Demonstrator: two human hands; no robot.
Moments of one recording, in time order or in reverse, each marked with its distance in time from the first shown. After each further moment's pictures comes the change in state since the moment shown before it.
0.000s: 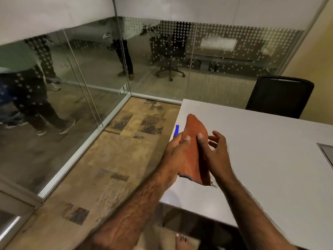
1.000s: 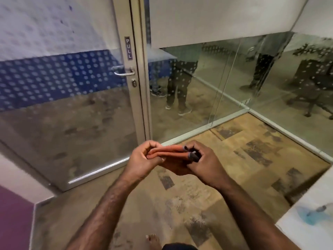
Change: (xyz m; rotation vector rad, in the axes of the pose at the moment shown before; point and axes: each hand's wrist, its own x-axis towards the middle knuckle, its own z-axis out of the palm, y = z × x) left_hand -0.348 0.003 -0.450 0.182 0.826 0.323; right_hand -0.266 -0.127 0.384 -0.015 -1.108 -0.640
